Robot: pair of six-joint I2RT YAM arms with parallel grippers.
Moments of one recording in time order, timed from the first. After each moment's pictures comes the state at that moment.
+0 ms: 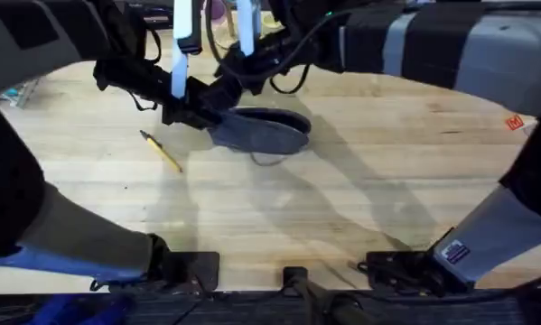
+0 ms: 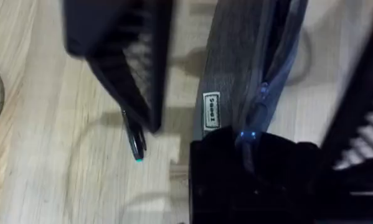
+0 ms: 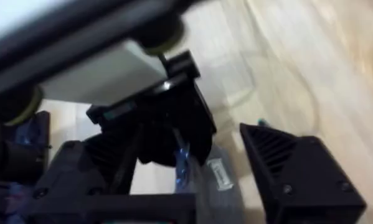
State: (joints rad) left arm 0.10 1.71 1.13 -0.96 0.71 1.53; right arm 0.62 1.92 1.42 -0.23 -0.72 -0.19
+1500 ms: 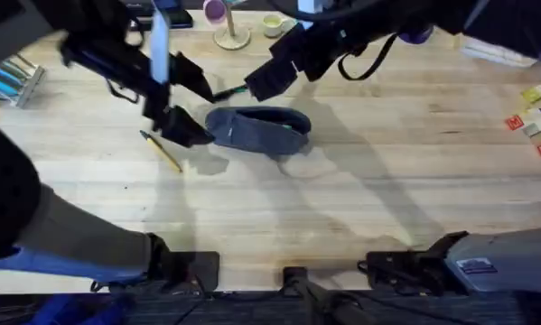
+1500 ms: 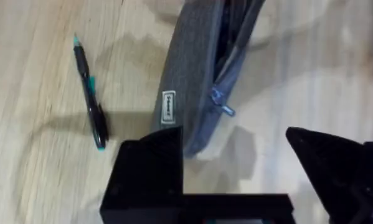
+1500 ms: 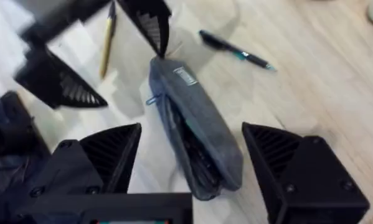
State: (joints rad) left arm 0.15 1.71 1.30 -1.34 0.73 1.53; right arm 0.56 1.60 1.46 -0.78 -0.38 -0.18
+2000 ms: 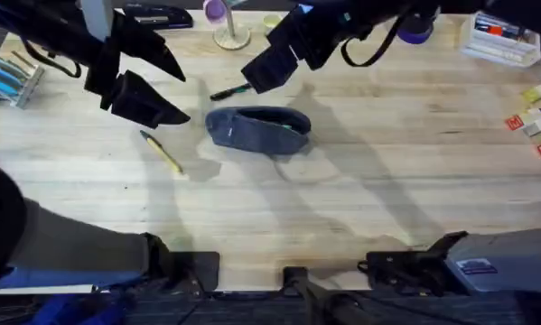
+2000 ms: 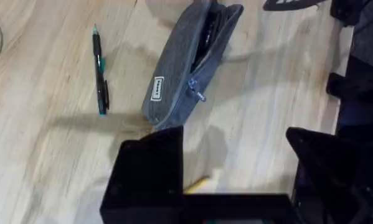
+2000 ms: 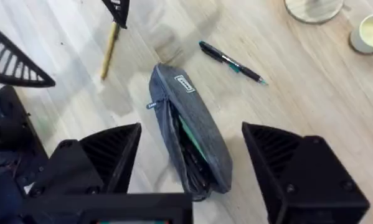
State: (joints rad) left arm 0.26 1.64 1.57 -1.69 0.73 1.51; right arm 0.58 1.60 1.55 -0.84 -0.35 -0.24
